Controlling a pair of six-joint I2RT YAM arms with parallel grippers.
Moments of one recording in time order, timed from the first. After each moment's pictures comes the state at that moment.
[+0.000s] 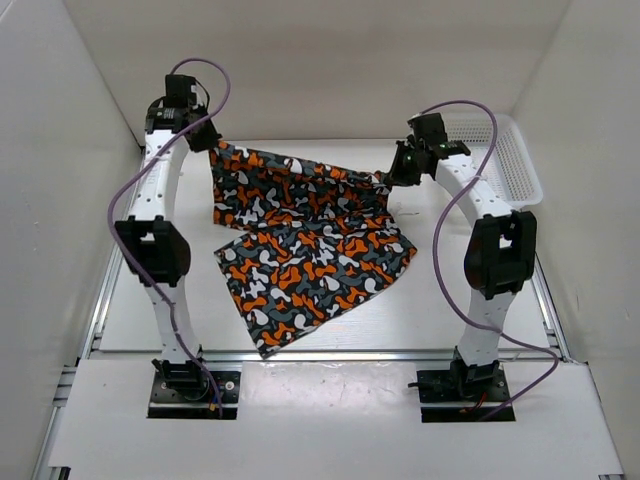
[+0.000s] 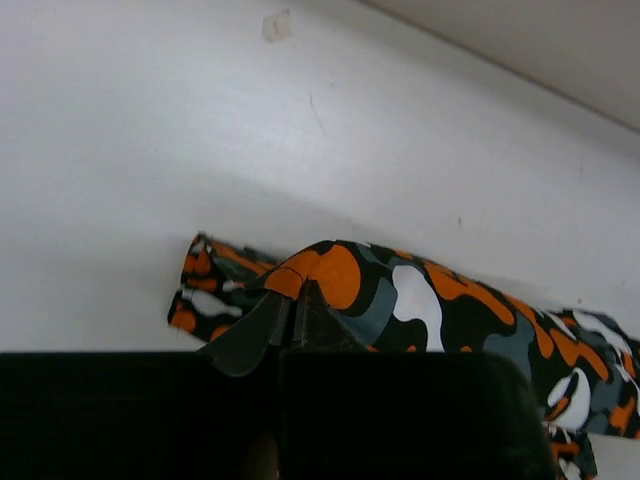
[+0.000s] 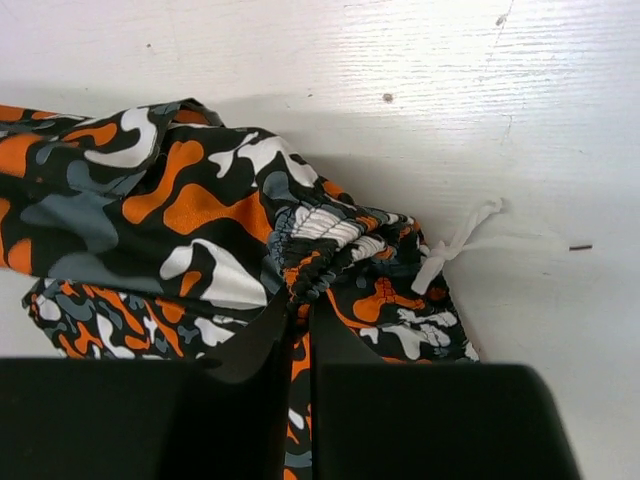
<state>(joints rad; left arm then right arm) -0.03 2.17 2.36 -0.93 -0.02 -0.39 0.24 1.98 1.77 -0.64 -0.22 0.41</state>
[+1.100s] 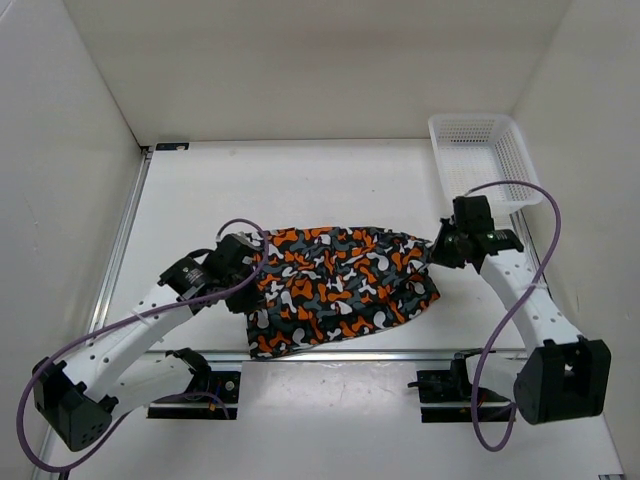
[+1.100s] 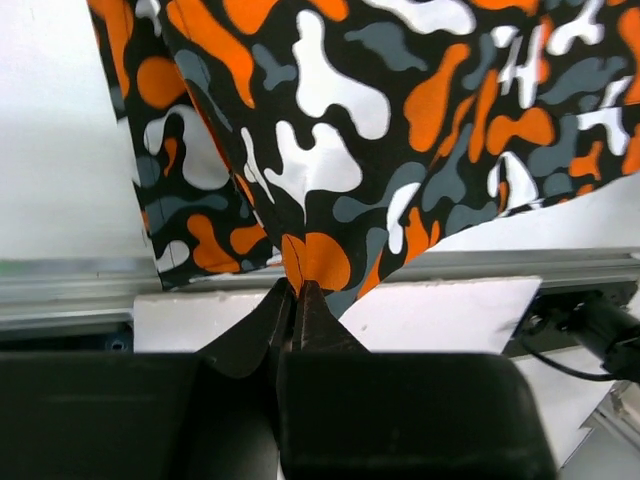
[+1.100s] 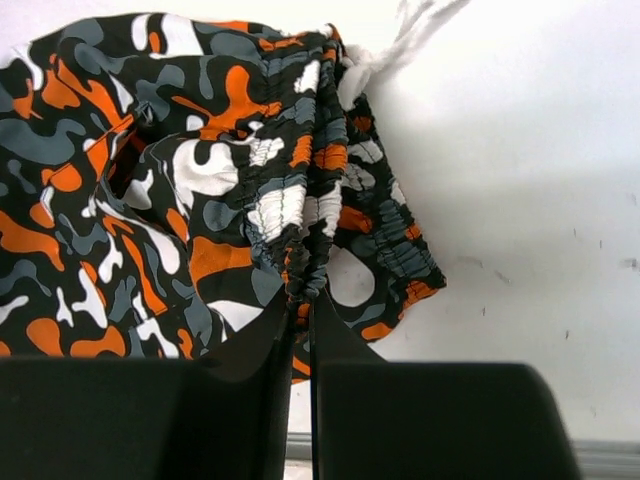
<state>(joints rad) -0.67 0.98 0.89 -0.97 -0.03 -0.92 0.18 1.18 0.93 -0.72 -0.04 0.45</state>
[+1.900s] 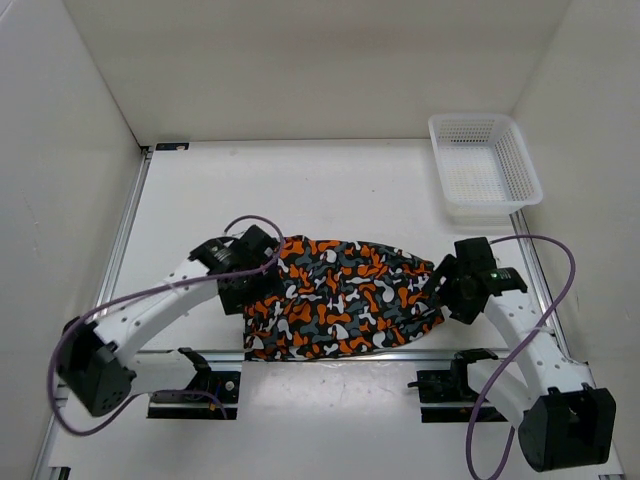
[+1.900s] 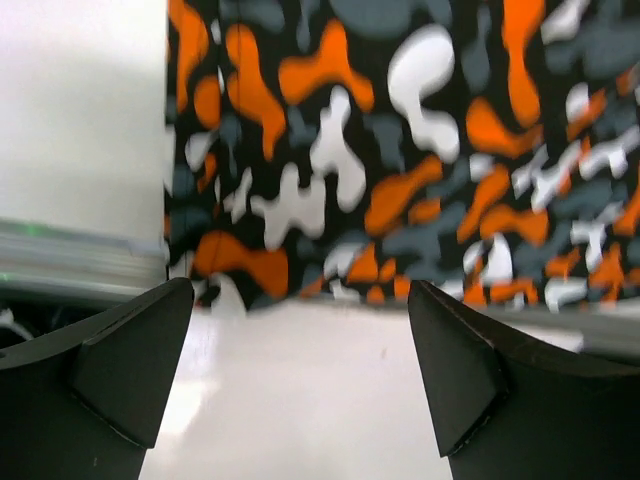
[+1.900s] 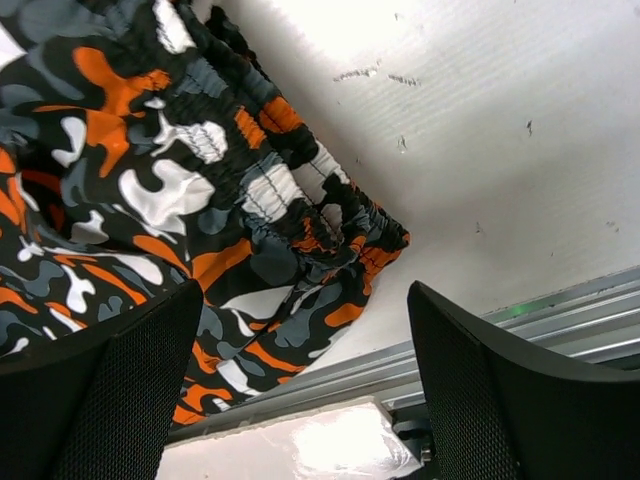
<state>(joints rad) -0.73 1.14 0.96 -1.07 -0.14 -1.04 0.17 0.89 0.64 -0.89 0.05 0.78</state>
